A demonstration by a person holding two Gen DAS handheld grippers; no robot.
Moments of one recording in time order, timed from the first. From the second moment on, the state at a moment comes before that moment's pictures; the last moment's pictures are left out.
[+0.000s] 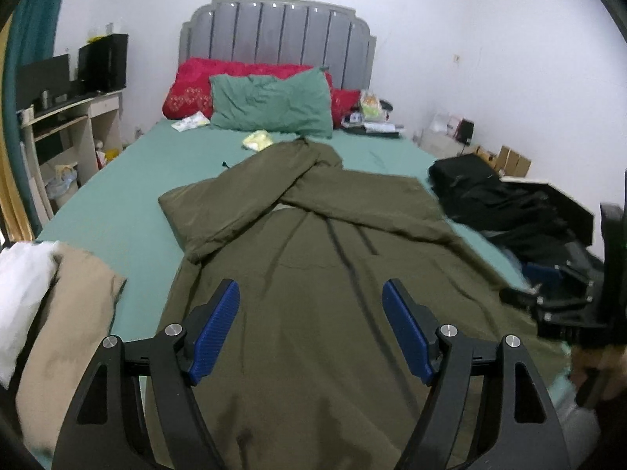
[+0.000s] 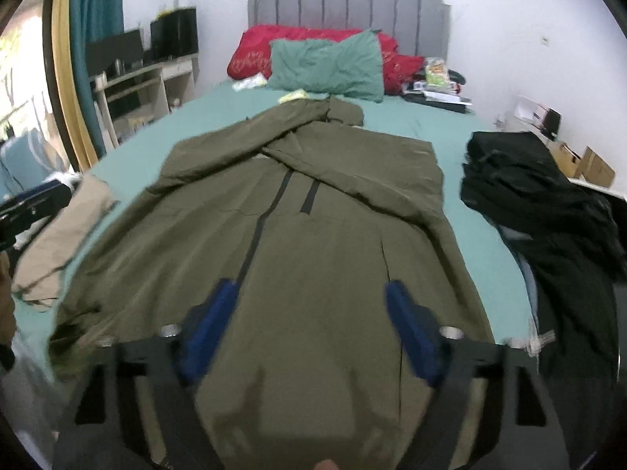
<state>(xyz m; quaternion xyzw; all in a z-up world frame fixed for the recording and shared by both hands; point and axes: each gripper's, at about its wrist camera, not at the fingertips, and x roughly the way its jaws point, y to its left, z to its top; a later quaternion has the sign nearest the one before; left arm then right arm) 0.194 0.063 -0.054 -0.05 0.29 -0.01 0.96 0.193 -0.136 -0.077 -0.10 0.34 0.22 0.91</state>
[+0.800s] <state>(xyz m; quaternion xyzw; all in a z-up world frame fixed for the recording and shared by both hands) 0.317 0.243 -0.130 -0.17 0.34 0.11 0.92 0.509 0.103 -0.181 -0.19 0.38 0.29 0.86</state>
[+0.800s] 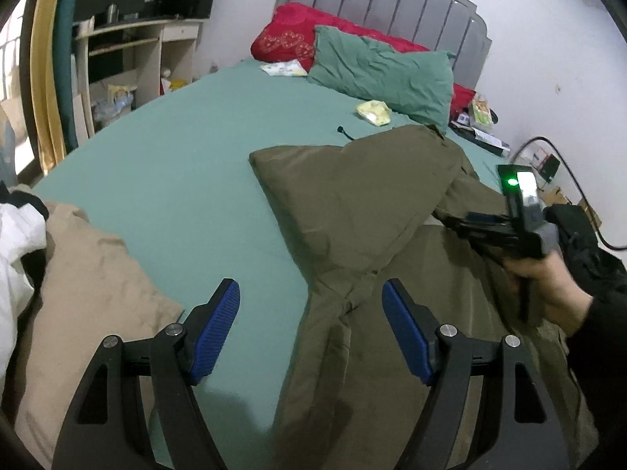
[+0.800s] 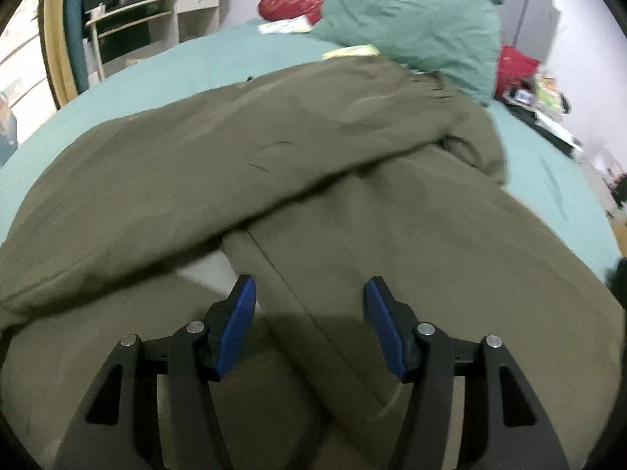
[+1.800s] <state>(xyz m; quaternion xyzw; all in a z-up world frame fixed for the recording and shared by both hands) 0.305 0.268 -0.116 -0.20 0.33 0.12 0.92 0.376 0.088 -0.124 -0.18 0.42 0.41 0.79</state>
